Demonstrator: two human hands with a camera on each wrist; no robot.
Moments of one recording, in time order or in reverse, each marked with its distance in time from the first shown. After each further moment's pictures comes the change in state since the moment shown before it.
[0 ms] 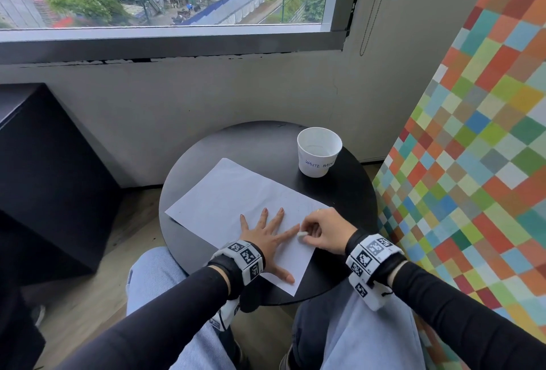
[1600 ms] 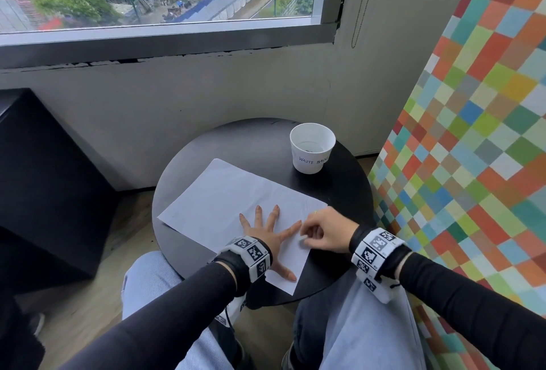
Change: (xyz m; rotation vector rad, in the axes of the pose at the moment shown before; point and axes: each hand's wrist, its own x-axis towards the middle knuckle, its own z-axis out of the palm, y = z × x) left_hand 0.005 0.020 -0.020 0.033 -0.113 -0.099; right_hand -0.010 0.010 -0.004 -0.042 -0.085 -0.067
